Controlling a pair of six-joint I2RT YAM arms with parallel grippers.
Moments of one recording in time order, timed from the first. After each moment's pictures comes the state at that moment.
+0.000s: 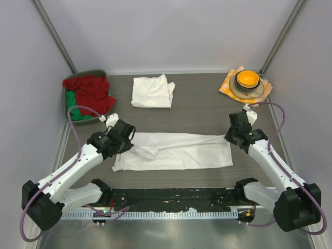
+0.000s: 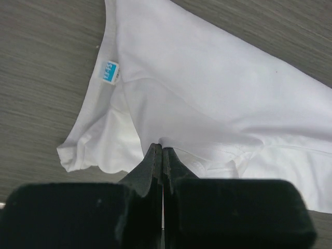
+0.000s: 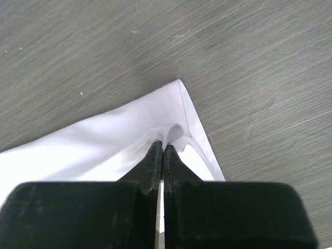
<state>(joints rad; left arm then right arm) -0.60 1.05 0.85 -0.86 -0.38 -0.93 0.23 1.04 0.73 -0.61 0.32 0.66</state>
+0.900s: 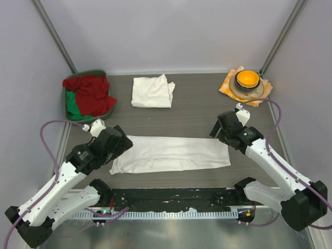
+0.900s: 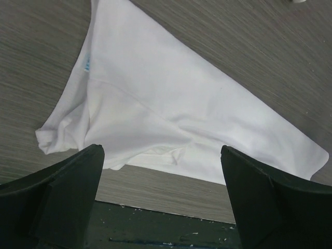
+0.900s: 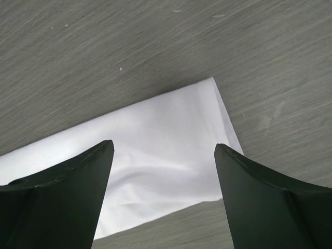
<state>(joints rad) -0.69 0.74 0.84 -1.04 -0.42 -1.15 0.45 1.01 0.81 -0.78 0.42 0.84</state>
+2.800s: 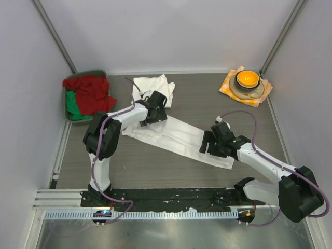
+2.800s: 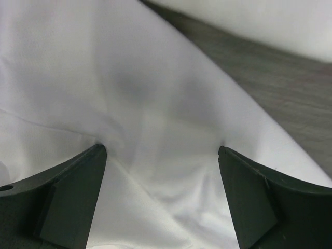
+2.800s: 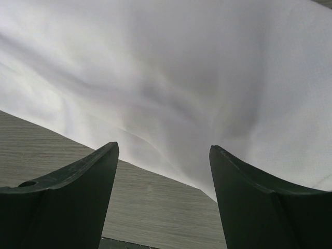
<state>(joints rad) -0.58 1.97 1.37 -0.50 -0.34 -0.79 0.49 1.13 0.58 -0.47 0.05 0.66</state>
